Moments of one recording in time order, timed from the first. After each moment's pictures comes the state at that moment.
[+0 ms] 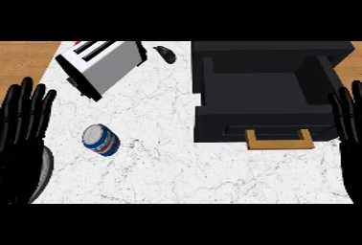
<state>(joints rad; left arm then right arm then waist) 0.02 0.11 0.00 -2.10 0.01 0.00 0.01 0.04 -0.11 -0.04 -2.10 -0.01 0.00 0.01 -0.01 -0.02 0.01</state>
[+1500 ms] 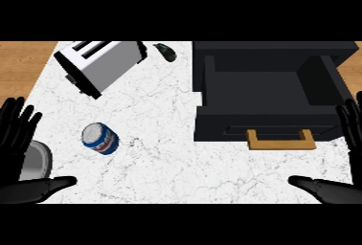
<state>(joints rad) 0.10 0.14 0.21 -2.02 0.16 -0.04 0.30 0.09 -0.10 -0.14 -2.08 -0.07 -0.01 0.18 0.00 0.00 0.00</state>
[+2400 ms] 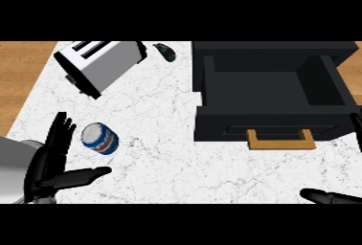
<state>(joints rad) 0.09 0.06 0.17 -1.59 0.00 -0.02 -0.03 0.15 -0.09 -0.19 -2.14 -0.09 0.04 0.18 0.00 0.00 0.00</state>
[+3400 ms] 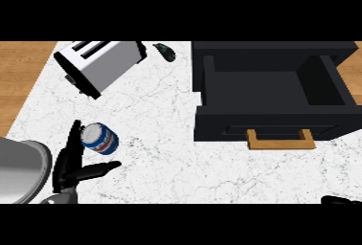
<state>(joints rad) -0.08 0.08 0.25 -1.04 0.01 0.03 -0.35 0.14 -0.11 -0.28 -2.21 -0.14 0.08 0.26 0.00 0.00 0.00</state>
